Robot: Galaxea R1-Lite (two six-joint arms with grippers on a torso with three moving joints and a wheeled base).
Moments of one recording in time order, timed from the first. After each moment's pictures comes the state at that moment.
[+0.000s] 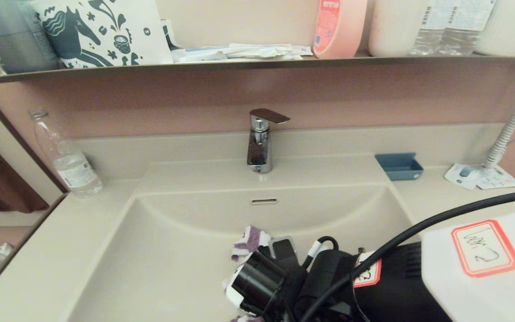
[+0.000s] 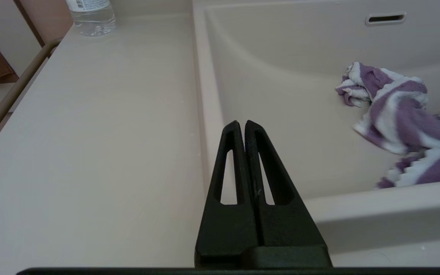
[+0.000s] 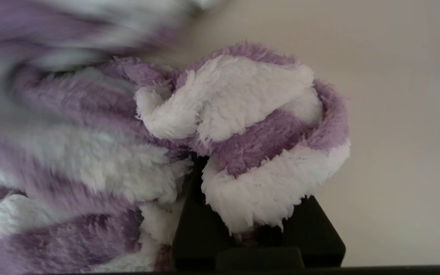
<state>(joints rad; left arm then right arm) 0.00 0.00 0.00 0.00 -0.04 0.04 1.01 2.22 -1.34 0.46 -0.44 0.73</state>
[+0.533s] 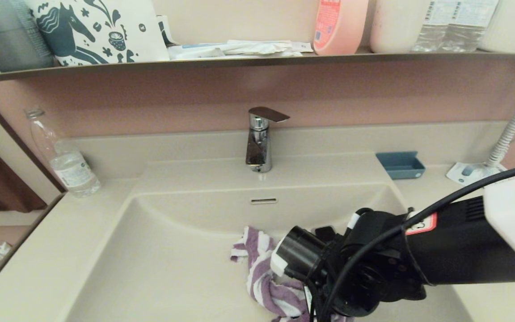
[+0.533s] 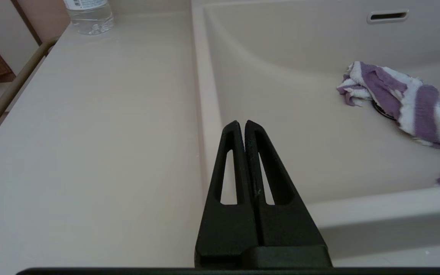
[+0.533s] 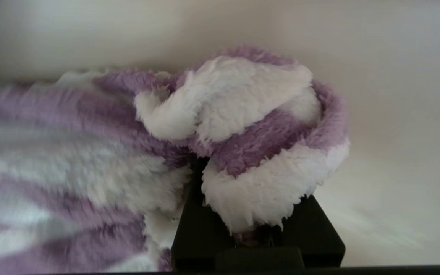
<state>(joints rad) 0.00 0.00 0.00 0.00 -0.04 0.04 0.91 2.06 -1.33 0.63 -0.42 0.78</state>
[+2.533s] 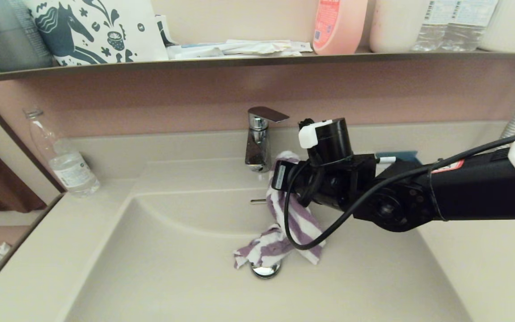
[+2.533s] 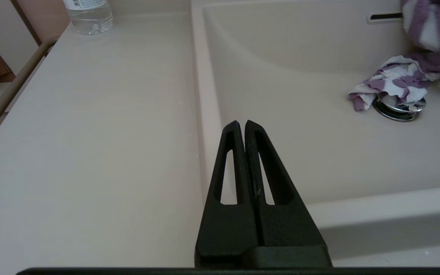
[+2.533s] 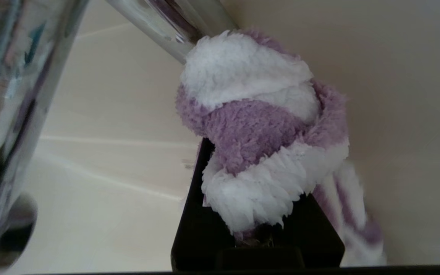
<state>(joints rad) 0.00 0.00 0.00 0.00 -0.04 0.04 0.72 2.07 -1.51 -0.21 -0.24 0.56</state>
